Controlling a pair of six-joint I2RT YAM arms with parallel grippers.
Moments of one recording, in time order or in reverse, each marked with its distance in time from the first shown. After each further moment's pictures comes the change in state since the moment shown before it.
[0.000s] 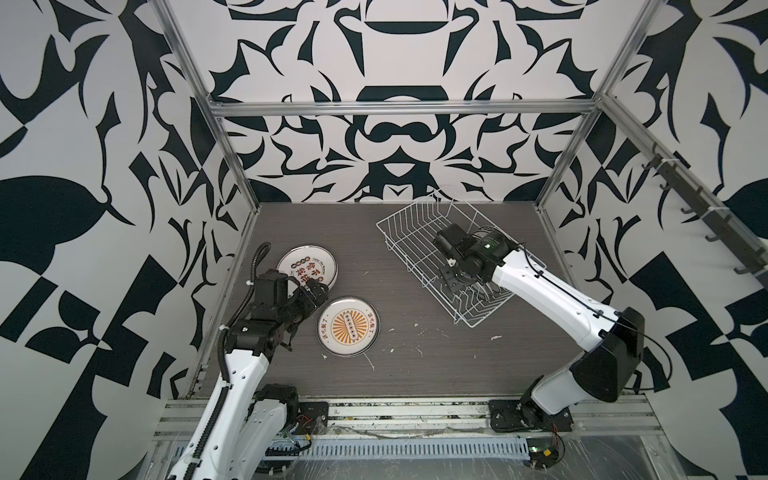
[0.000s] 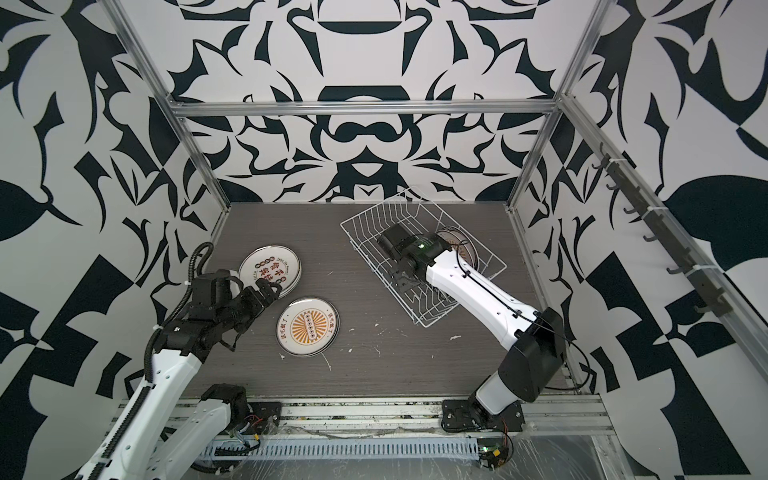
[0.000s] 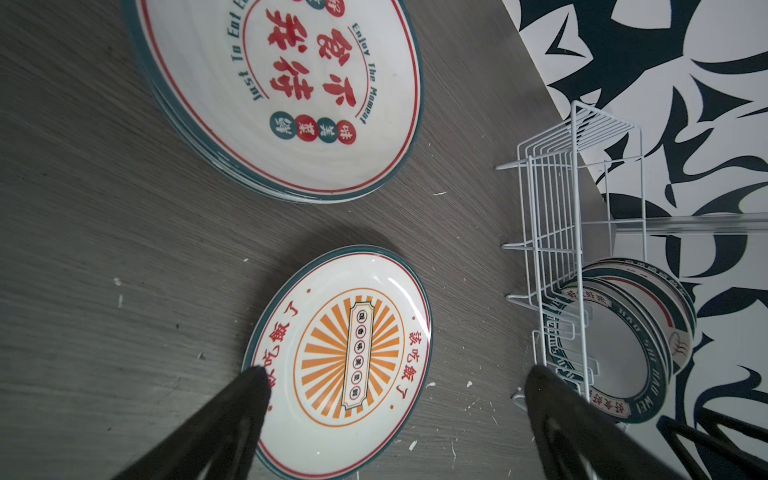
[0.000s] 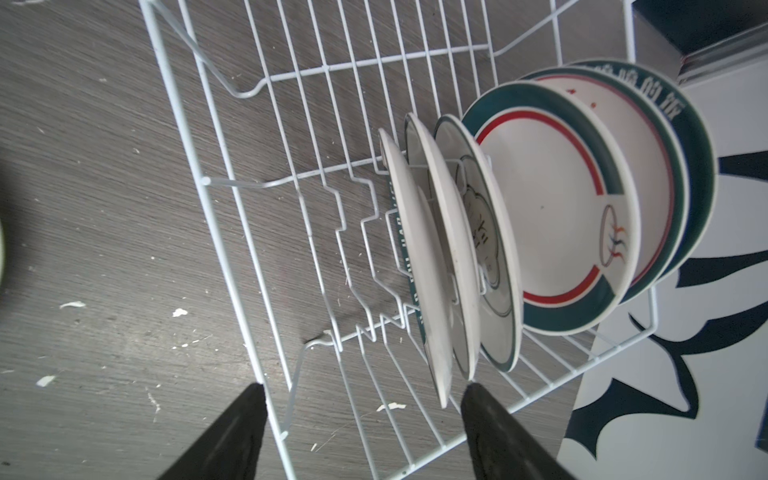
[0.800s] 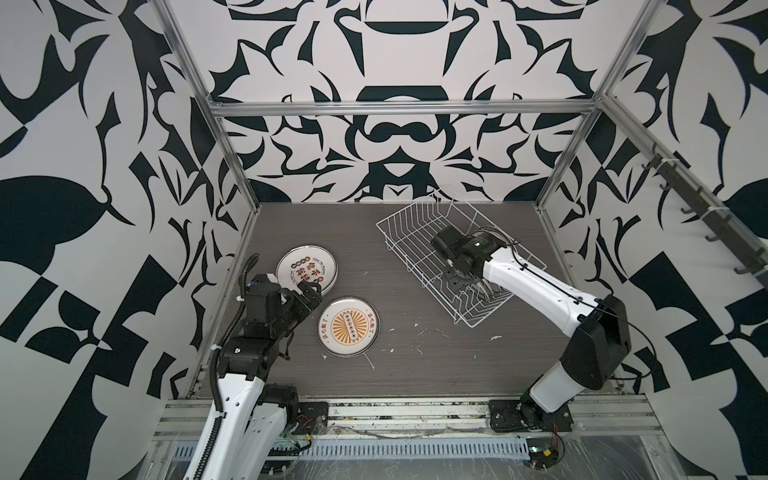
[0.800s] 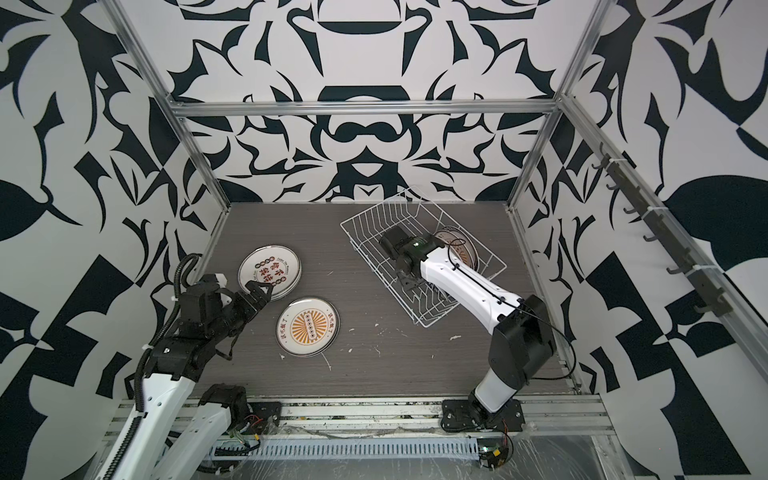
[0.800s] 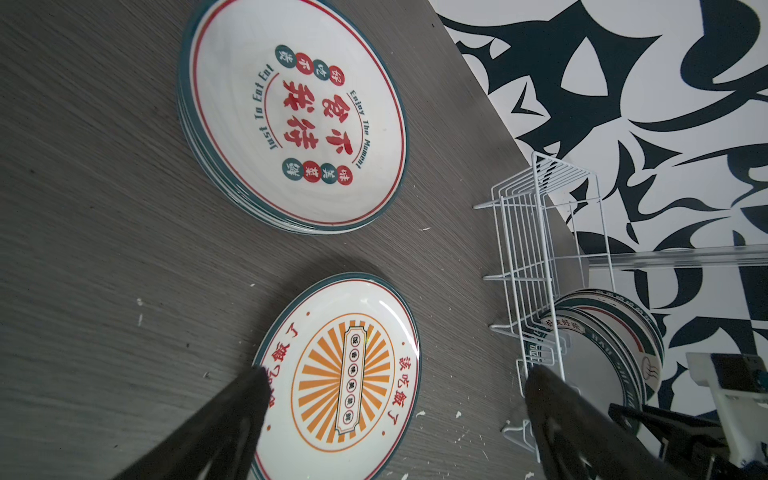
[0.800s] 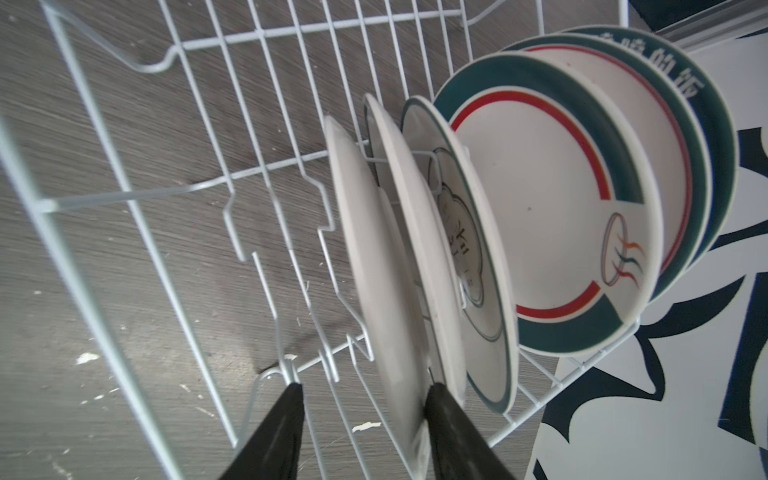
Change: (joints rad) left arm 0.000 -0.144 -0.034 0.021 -0.078 -0.032; right arm -0.063 0.072 -0.061 0.064 0.070 -0.020
